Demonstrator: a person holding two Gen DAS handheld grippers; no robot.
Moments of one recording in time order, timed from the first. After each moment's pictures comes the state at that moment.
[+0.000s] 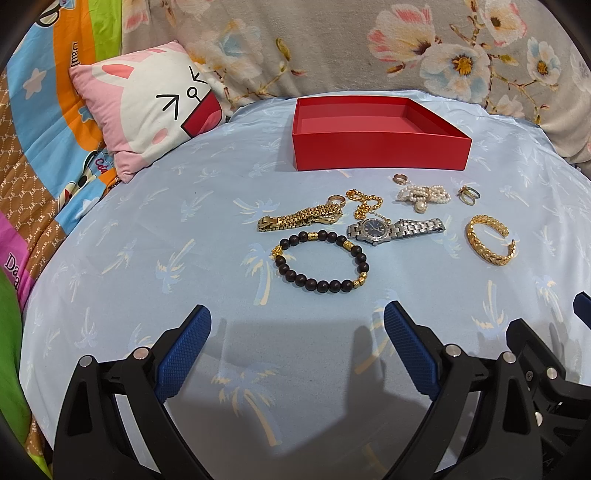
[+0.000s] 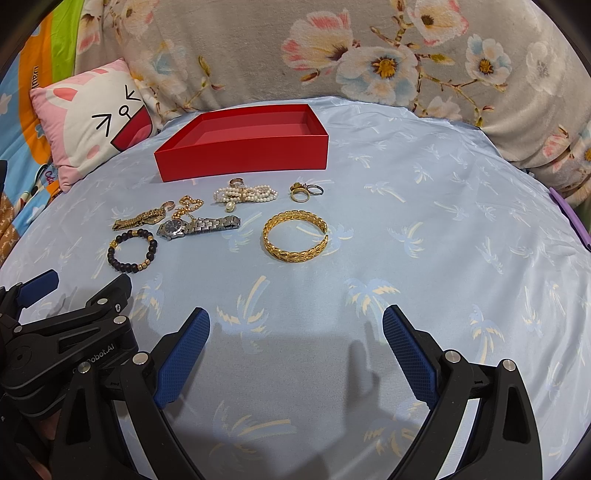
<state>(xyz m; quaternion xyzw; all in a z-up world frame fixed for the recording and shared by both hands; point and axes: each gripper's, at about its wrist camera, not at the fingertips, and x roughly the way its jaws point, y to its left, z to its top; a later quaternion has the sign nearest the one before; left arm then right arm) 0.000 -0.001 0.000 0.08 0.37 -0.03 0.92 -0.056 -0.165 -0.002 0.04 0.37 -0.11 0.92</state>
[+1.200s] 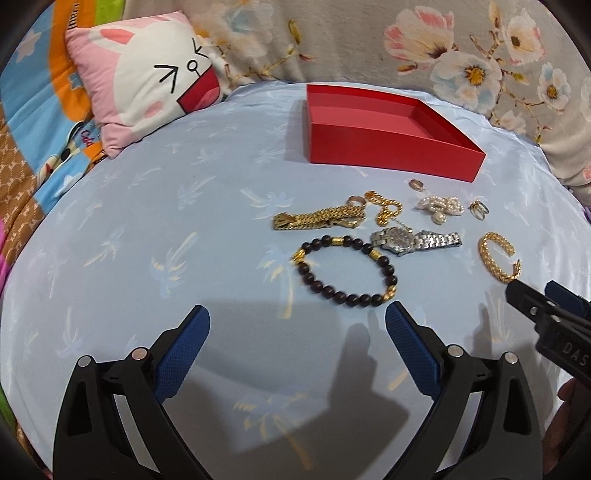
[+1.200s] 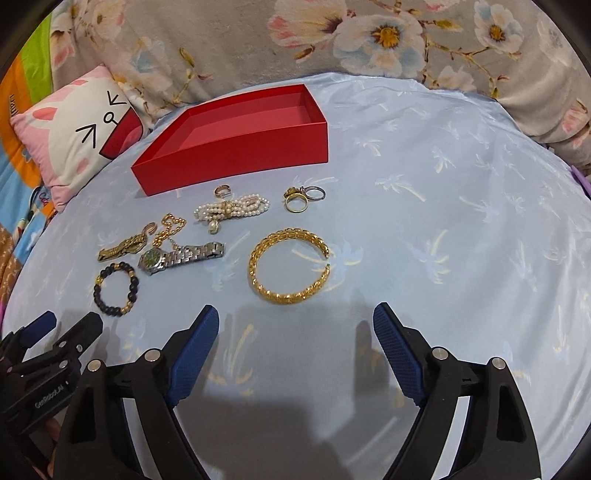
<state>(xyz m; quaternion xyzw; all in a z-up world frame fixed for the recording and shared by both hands) 0.029 0.028 -0.003 0.02 0.41 -0.07 0.91 -0.001 -0.191 -0.006 0.09 0.41 -0.08 0.90</state>
